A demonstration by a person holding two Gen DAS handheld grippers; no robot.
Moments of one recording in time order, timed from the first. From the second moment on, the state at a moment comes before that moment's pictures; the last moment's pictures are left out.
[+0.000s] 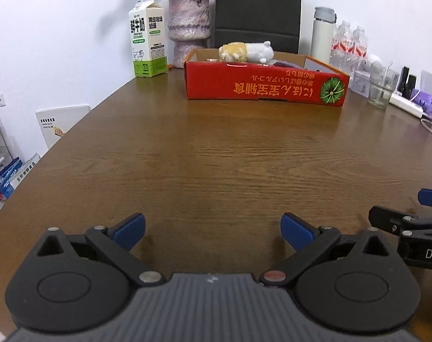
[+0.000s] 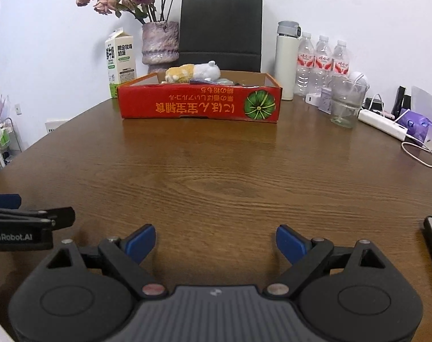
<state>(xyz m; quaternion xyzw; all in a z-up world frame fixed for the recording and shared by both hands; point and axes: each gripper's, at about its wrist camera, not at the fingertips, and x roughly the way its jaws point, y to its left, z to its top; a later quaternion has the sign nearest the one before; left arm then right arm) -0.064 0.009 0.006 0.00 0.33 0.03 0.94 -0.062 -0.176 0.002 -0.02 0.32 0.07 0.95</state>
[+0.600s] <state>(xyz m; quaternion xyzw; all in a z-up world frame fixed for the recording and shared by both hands) -0.010 0.016 0.000 0.00 0.34 0.02 0.94 0.000 -0.161 -0.005 -0.01 0.34 0.06 0.94</state>
